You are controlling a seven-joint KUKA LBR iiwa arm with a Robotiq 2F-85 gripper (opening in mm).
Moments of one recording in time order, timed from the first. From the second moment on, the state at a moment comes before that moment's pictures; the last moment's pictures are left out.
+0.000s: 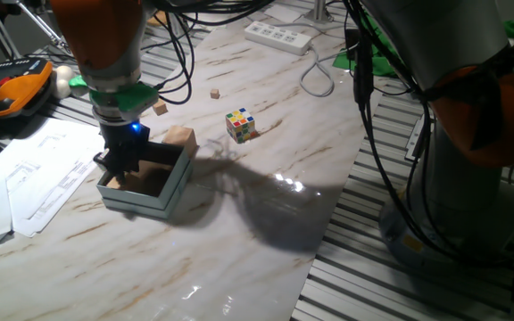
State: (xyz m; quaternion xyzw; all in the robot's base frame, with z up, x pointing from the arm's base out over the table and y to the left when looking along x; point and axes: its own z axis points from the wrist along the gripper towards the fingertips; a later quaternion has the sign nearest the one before) arm 0.615 0.184 0.073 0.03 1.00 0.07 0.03
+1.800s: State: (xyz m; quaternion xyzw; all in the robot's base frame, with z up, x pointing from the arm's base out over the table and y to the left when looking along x) arm 0.617 0.188 0.059 0.04 0.99 0.07 0.06
